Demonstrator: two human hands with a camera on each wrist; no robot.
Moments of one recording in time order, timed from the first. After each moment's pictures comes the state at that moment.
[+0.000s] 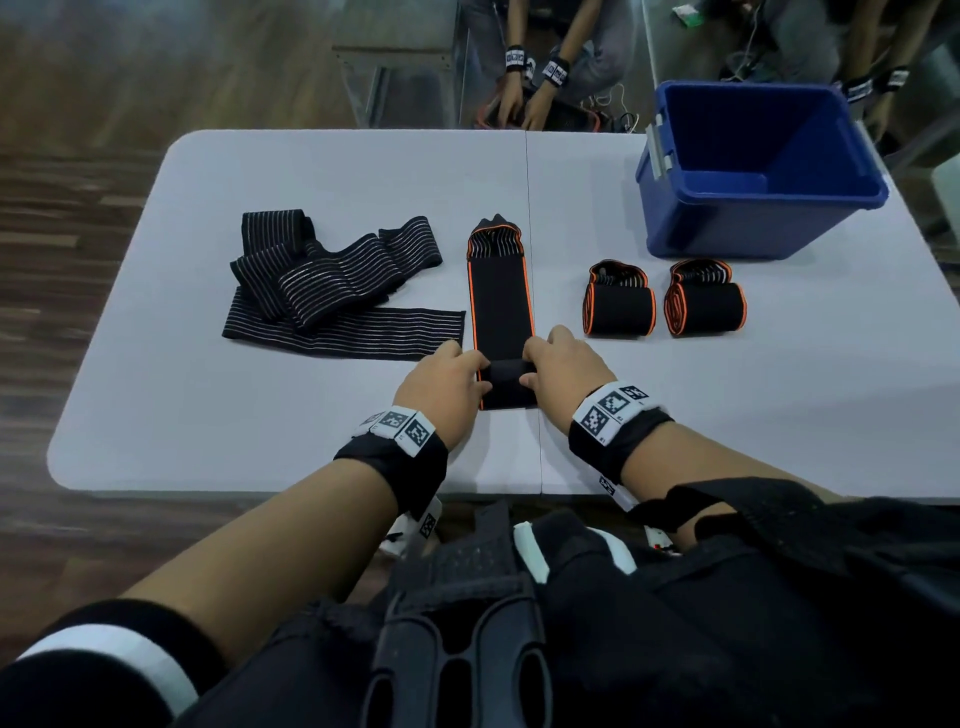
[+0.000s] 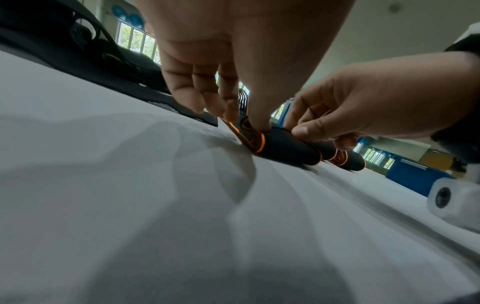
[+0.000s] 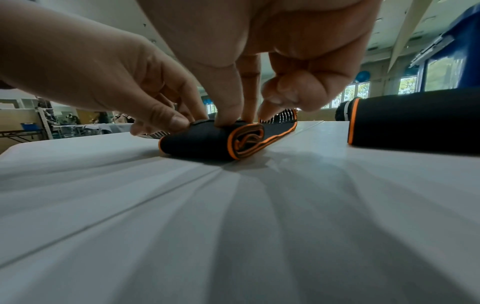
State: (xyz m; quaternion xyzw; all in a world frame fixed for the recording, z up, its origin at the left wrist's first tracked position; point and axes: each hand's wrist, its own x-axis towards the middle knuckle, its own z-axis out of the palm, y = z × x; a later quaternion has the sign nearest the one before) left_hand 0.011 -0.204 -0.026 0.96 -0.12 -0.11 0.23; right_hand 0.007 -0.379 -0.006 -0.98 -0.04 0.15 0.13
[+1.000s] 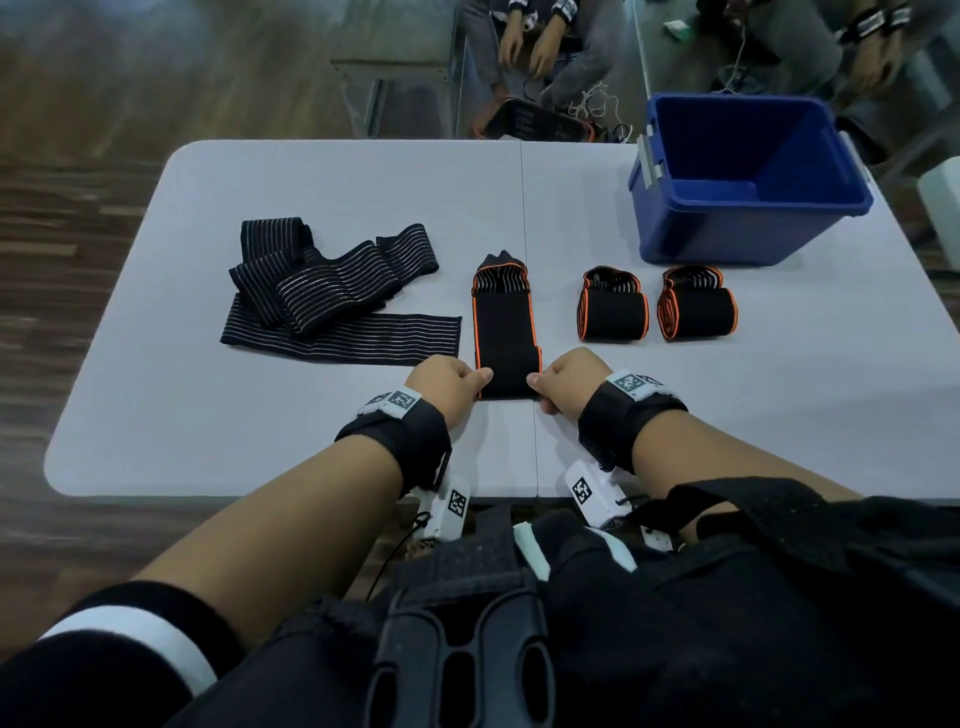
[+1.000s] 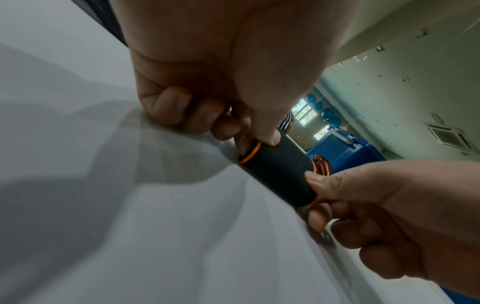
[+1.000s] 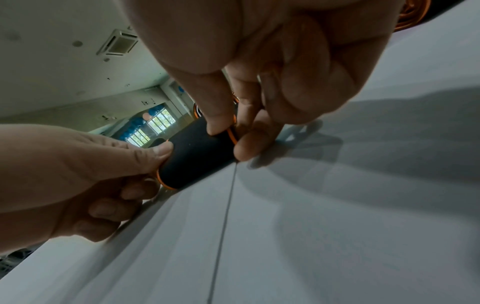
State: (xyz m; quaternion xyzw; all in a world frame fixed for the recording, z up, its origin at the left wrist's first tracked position) left_hand 0.029 -0.211 -0.022 0.91 0.04 -0.25 0.32; right_hand 0.013 -0.394 -0.010 -0.90 0.18 0.25 0.32
